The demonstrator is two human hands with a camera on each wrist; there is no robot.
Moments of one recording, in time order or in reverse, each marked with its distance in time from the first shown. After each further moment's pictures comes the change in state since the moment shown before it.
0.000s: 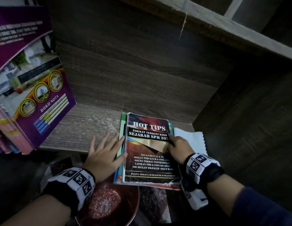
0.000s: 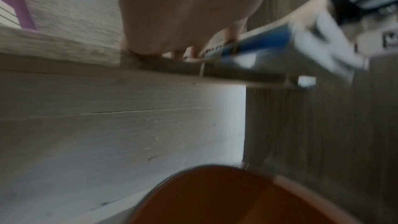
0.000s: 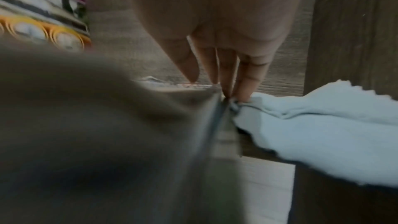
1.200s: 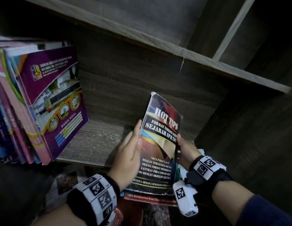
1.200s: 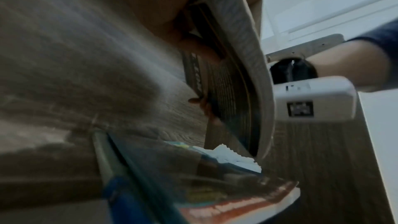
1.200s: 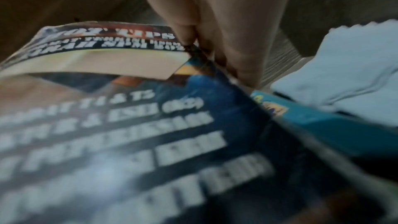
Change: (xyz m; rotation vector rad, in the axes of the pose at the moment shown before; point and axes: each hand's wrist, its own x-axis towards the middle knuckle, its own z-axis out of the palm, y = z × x) left_hand -0.020 0.066 -0.055 -0.977 0.569 0.330; right_hand -0.016 -0.050 -0.052 1.303 -0.036 0.282
